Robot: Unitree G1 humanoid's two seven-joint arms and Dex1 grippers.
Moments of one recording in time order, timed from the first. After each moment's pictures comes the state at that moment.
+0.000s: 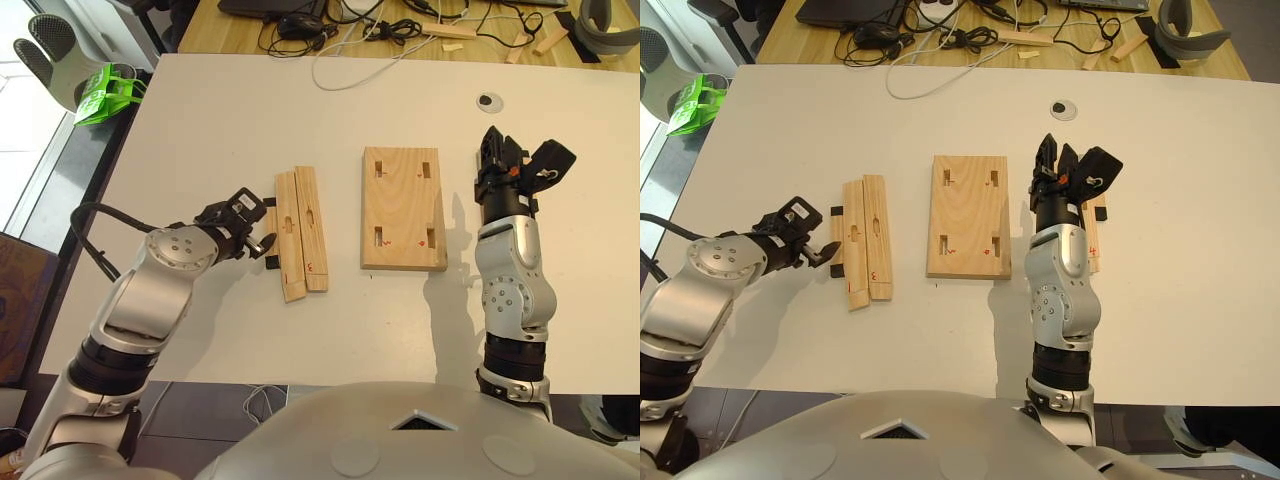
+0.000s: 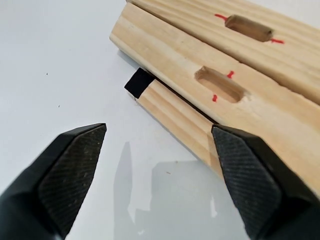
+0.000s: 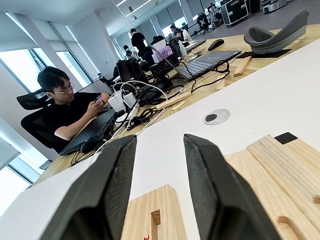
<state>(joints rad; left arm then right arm) -0.06 0.81 -0.22 -0.51 -0.07 1.05 -0.46 -0.04 0.08 -0.04 -0.31 0.45 0.29 -0.21</state>
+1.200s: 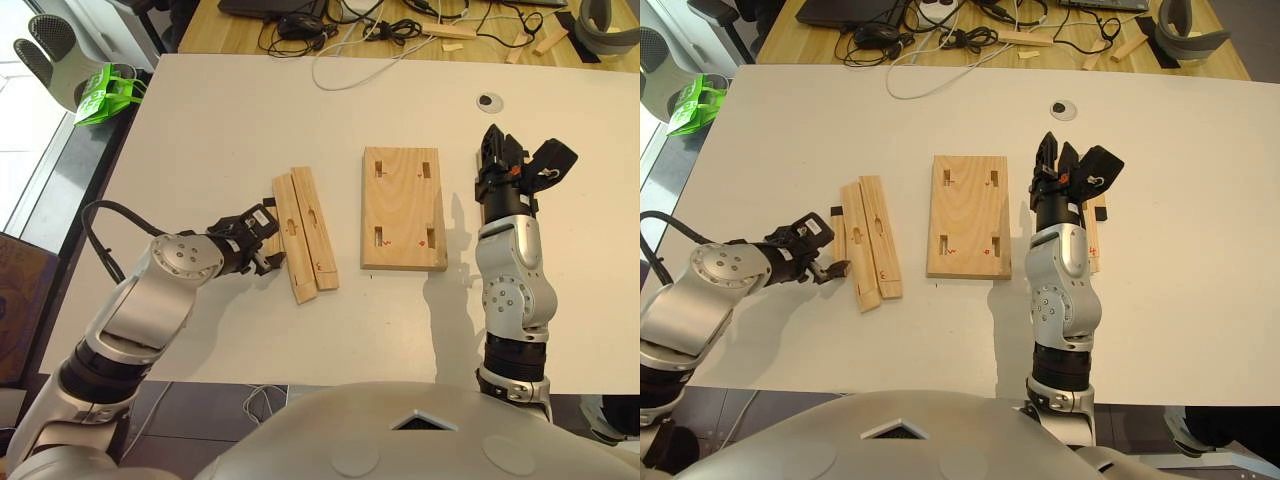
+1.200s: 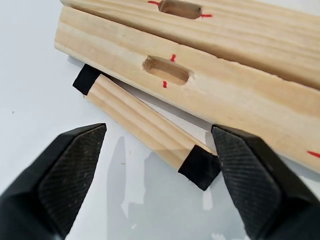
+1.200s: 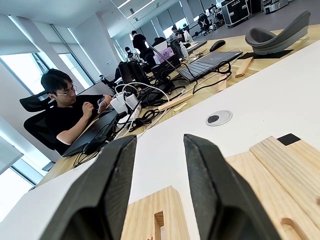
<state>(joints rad) -0.05 0.84 -0.28 -0.60 -0.09 1.13 -0.55 -0.04 0.08 -0.04 -0.32 0.46 0.29 -0.21</state>
